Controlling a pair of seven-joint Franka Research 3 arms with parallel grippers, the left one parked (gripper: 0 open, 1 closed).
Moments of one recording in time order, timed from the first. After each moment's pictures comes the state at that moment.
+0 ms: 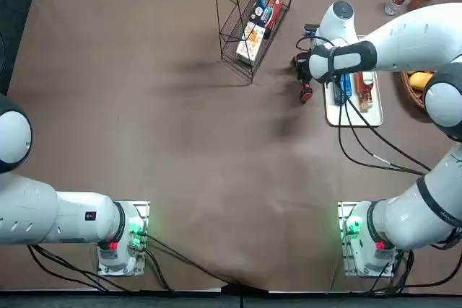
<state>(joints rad) 0.24 0.33 0.15 -2.26 0.02 2.67 0.40</state>
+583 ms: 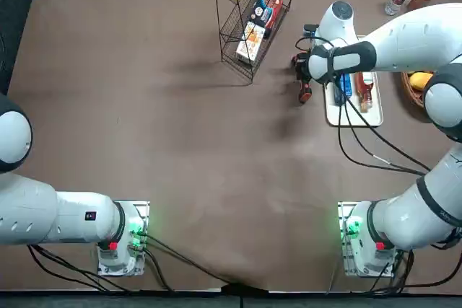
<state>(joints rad) 0.25 0.33 0.15 -2.26 0.02 2.67 0.42</state>
